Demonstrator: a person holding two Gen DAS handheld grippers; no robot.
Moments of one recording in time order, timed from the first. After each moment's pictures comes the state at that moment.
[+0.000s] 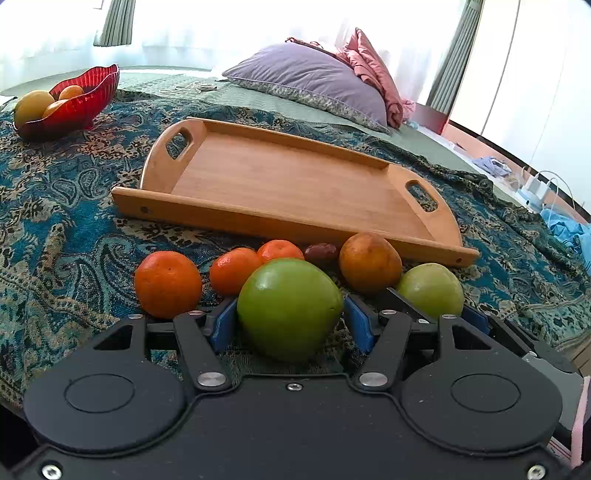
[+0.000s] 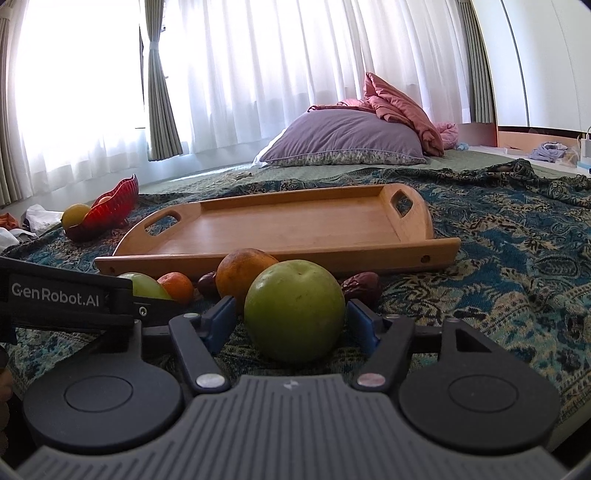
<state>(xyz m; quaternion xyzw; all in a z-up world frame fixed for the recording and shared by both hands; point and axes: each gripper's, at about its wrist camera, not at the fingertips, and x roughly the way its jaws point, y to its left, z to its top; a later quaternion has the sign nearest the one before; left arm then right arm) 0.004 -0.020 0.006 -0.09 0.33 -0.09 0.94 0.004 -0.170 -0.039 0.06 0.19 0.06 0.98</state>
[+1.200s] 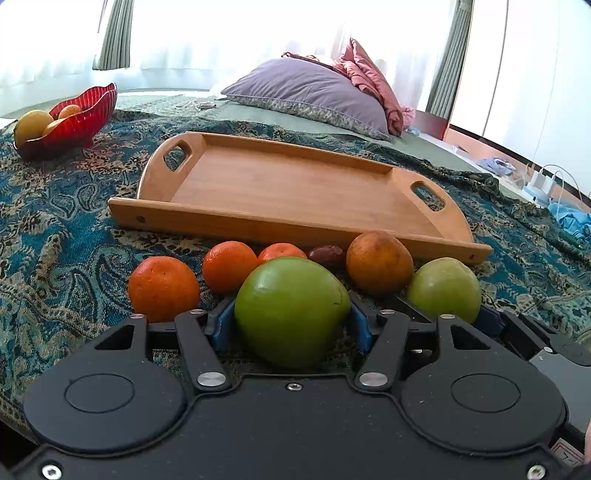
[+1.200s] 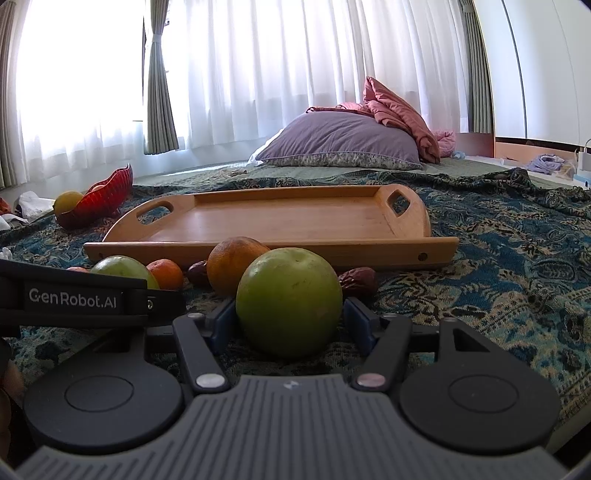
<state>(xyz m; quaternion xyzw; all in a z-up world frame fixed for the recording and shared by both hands) 0.003 -0.029 -0.008 -0.06 0.29 -0.08 0.95 0.007 -0.165 -0.048 0.04 0.19 0.05 0.98</state>
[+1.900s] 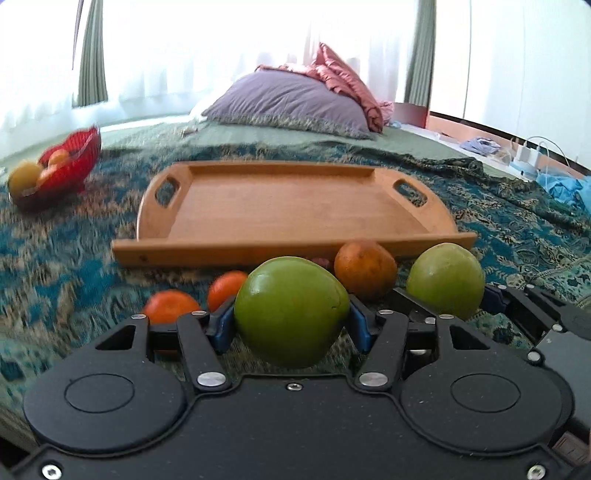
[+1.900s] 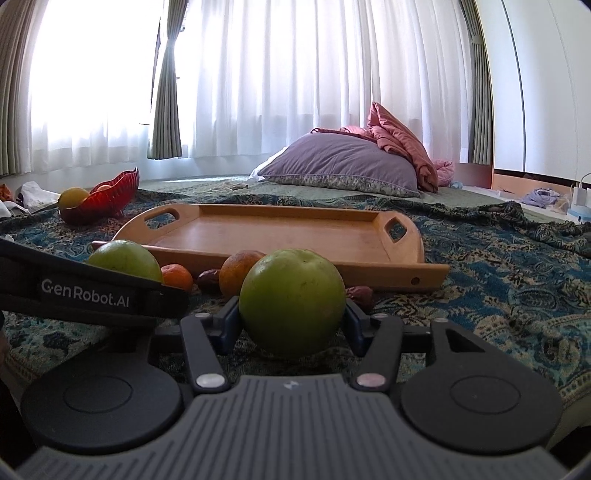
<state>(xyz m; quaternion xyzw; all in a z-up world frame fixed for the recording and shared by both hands) -0.008 -0.032 0.016 0.01 0.27 -0.10 0.96 -0.013 -0.155 -0.037 0.00 0.15 0.04 0.99</state>
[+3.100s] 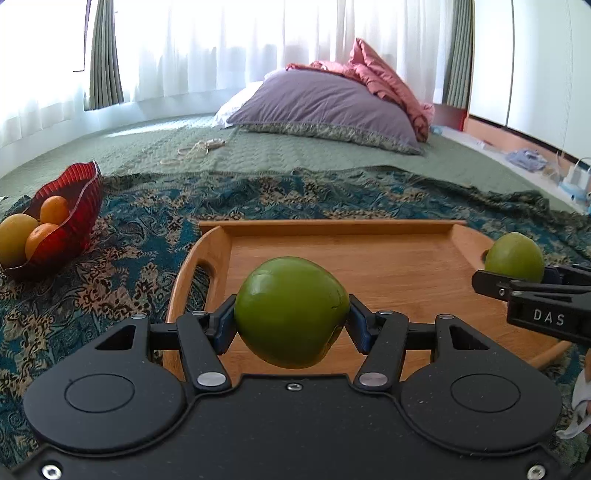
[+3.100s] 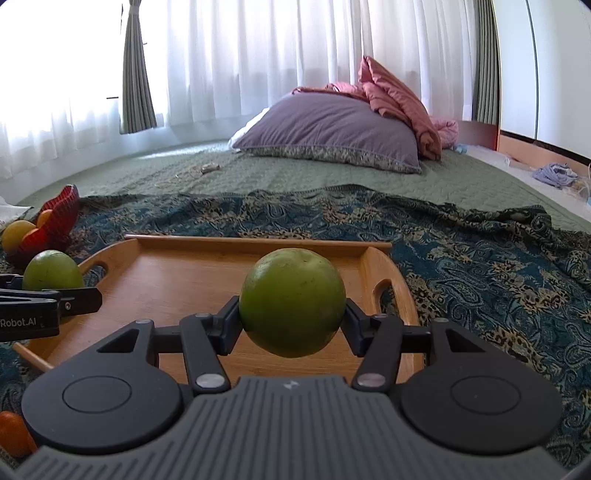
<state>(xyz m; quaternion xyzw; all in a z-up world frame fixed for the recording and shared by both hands) 0.161 -0.001 0.054 0.01 0.30 -0.06 0.95 0.160 -0.197 0.027 0.02 0.26 0.03 0.97</state>
